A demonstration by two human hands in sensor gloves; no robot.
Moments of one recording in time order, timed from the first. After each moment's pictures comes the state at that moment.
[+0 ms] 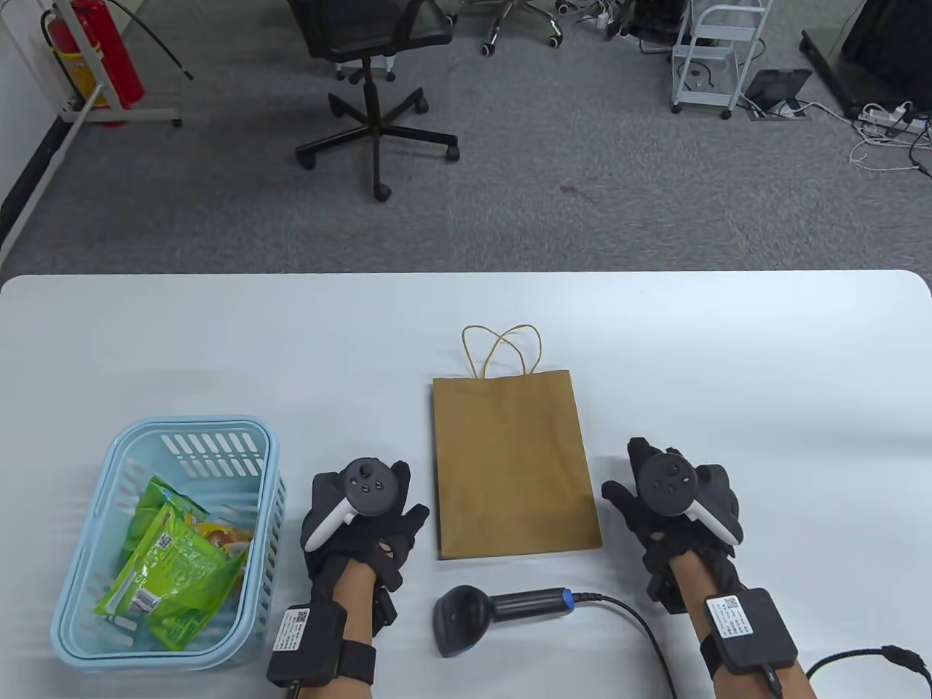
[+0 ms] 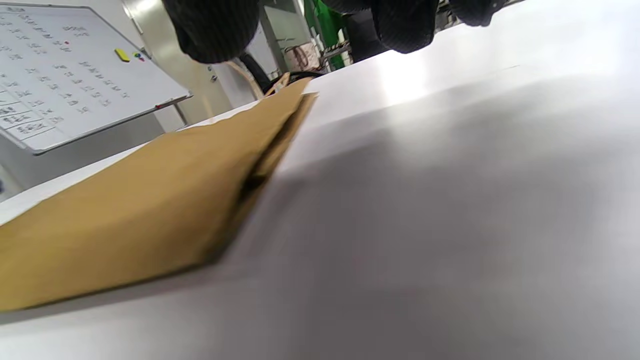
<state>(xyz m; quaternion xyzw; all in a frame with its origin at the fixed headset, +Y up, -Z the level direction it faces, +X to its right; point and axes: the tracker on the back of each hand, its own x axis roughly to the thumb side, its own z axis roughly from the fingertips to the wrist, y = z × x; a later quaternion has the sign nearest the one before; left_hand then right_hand) -0.172 -0.768 -0.318 -0.24 -0.08 0.24 0.94 0.206 -0.756 -0.320 0.06 0.09 0.97 0.20</state>
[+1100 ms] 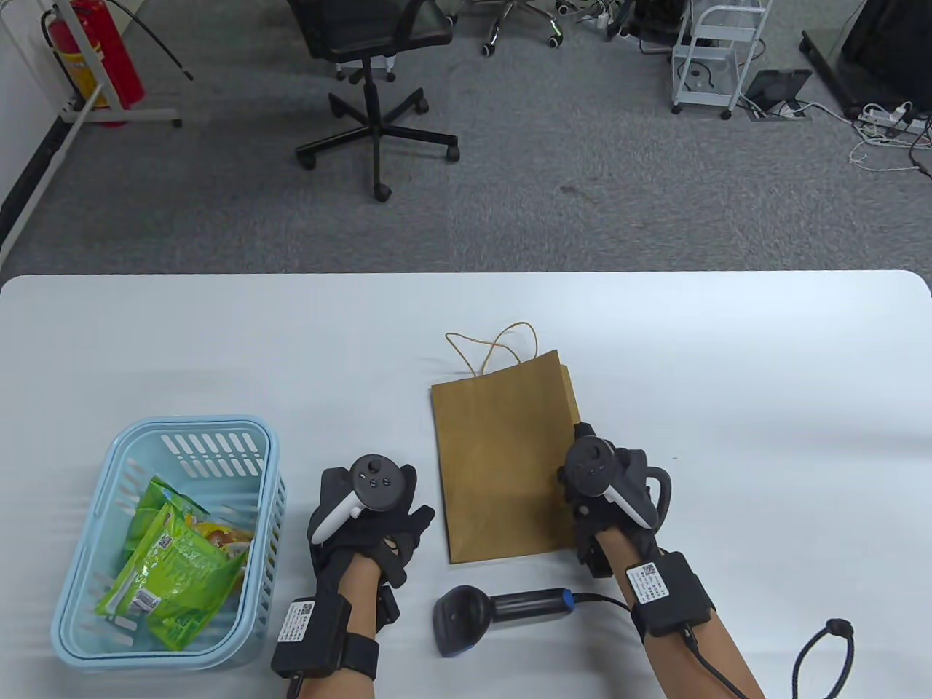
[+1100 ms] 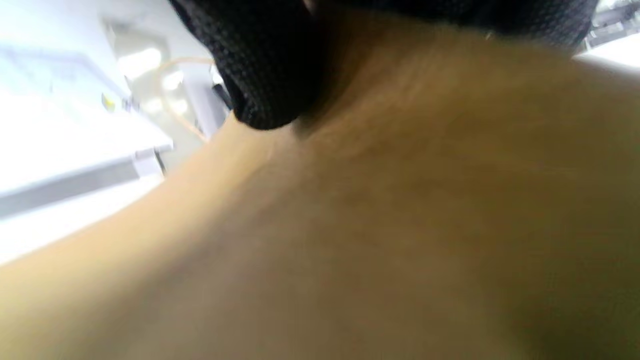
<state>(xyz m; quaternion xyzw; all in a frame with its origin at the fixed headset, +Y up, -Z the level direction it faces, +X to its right) -0.167 -0.774 -0.322 -0.26 -0.08 0.24 0.93 0.154 -0.752 -0.348 0.00 -0.03 0.97 0.23</state>
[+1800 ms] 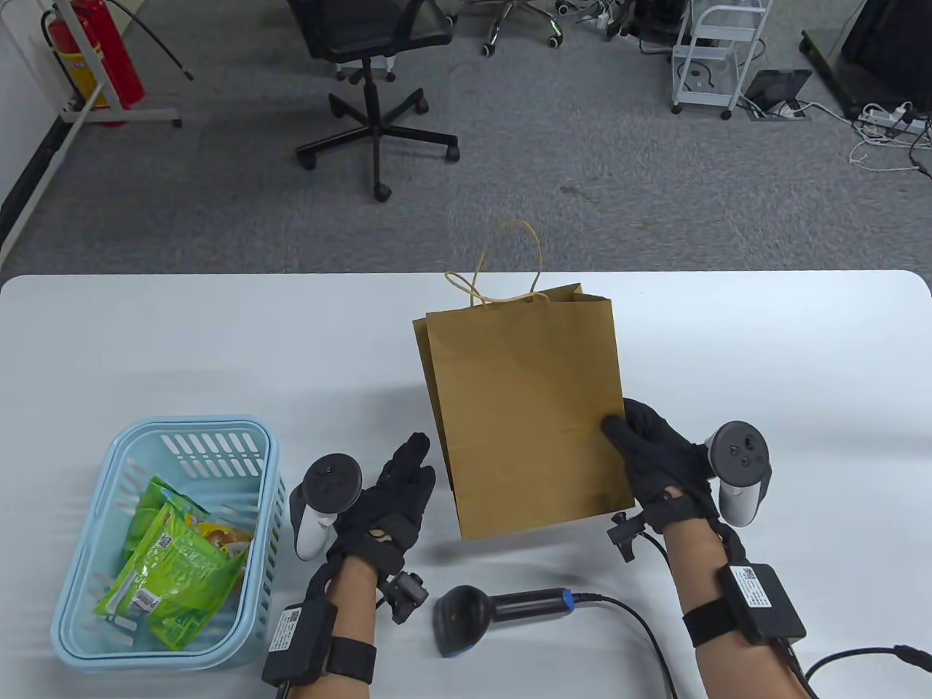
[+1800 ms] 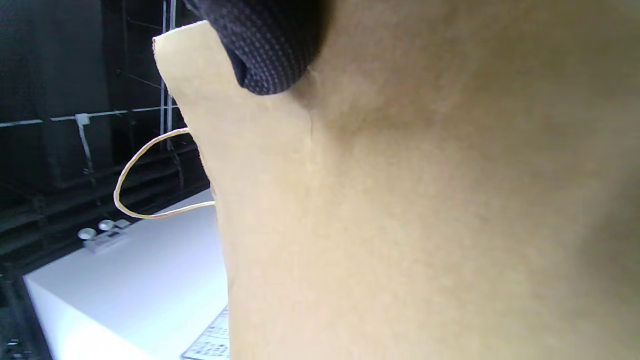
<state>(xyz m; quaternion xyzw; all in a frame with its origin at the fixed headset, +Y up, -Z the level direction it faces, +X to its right) -0.169 -0.752 -0.316 -0.13 -0.14 0.58 0.79 0.219 -0.698 -0.334 0.13 -0.07 0.76 0.63</state>
